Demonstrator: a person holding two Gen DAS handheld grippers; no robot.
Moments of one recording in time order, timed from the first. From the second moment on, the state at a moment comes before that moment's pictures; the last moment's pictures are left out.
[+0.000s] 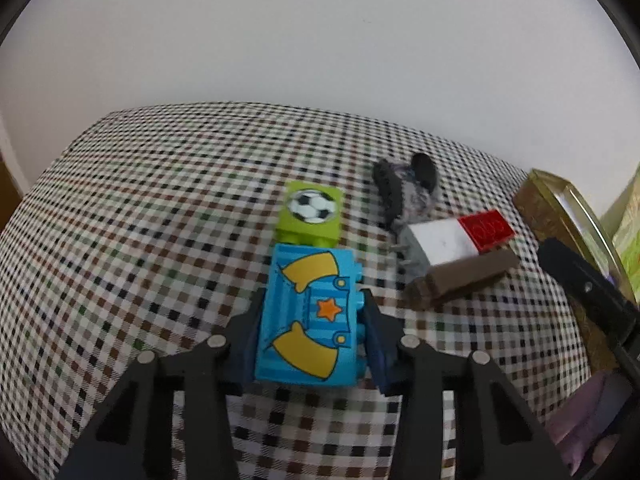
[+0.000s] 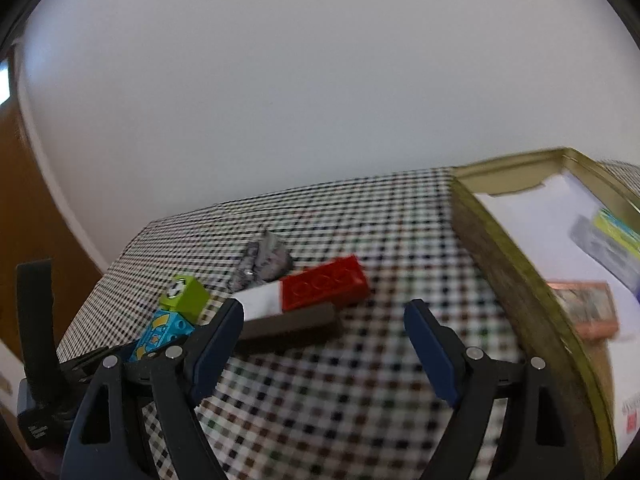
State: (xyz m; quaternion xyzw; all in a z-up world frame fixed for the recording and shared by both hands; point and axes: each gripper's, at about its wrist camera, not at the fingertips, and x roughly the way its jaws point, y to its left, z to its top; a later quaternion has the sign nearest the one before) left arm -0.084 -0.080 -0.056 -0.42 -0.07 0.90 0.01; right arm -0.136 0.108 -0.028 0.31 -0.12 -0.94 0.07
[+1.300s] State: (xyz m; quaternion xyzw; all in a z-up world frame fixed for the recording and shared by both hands) left arm -0.081 -0.102 -0.042 -0.39 -0.09 0.92 -0.04; right arm -0.162 0.066 -0.058 0.42 -0.01 -0.90 0.12
